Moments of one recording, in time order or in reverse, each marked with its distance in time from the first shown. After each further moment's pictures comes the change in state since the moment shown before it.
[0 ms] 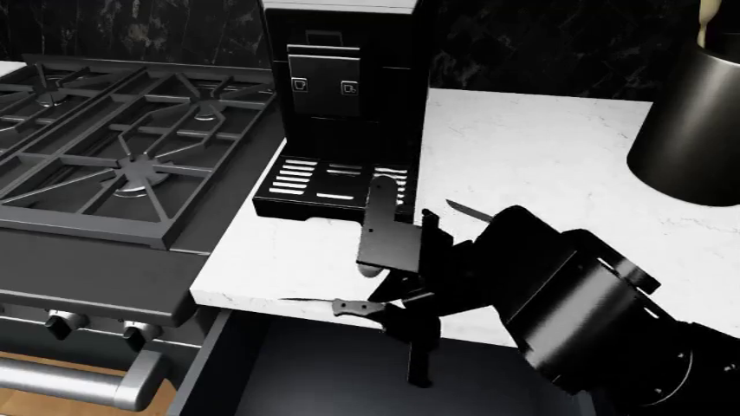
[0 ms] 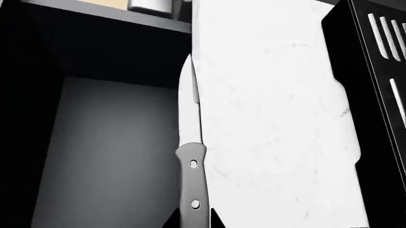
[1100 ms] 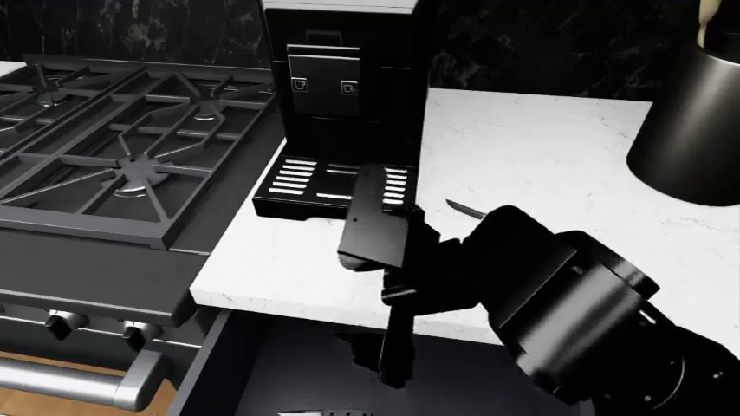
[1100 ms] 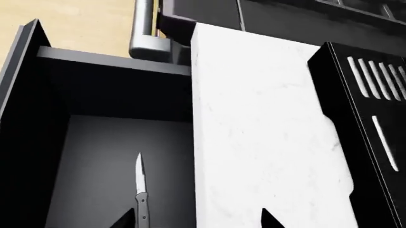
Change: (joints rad) left arm -0.005 0.001 0.010 0.000 -0.001 0.001 -0.004; right arm -0.025 -0.068 0.093 -0.063 0.042 0.085 0.071
